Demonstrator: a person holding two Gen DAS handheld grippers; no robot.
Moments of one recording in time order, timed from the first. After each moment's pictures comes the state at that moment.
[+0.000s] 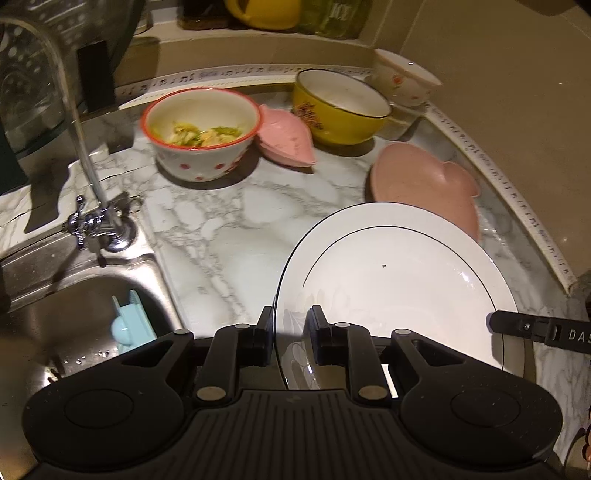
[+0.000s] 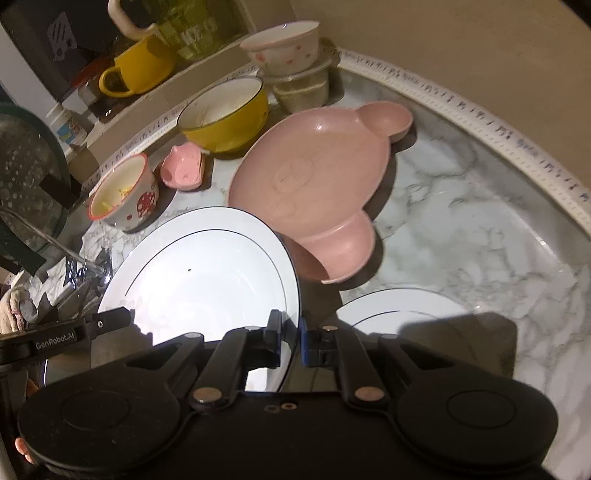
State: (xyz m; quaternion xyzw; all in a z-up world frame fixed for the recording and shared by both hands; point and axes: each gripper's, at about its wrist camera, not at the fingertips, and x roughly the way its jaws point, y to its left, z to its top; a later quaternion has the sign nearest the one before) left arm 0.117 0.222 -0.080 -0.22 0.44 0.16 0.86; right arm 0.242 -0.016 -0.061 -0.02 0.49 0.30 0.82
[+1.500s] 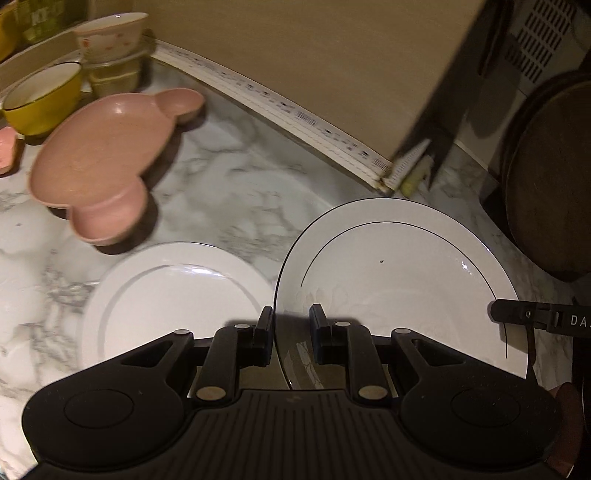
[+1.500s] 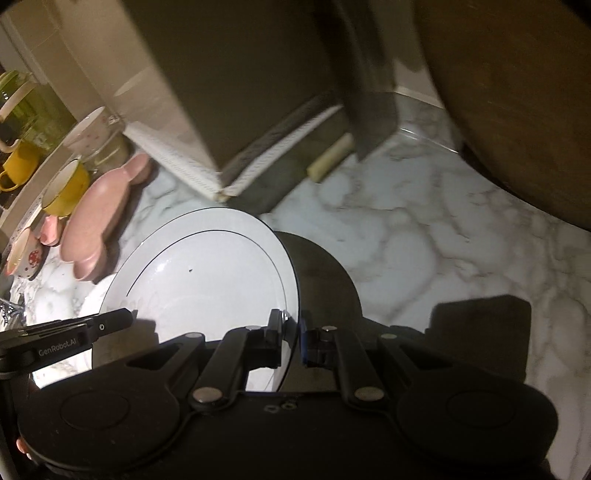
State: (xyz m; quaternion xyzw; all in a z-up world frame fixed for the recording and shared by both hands) left arm 0.215 -0.050 -0.079 -0.14 0.48 -0.01 0.87; right arm 0.266 -0.311 -0.052 0.04 0.49 0.16 0.85
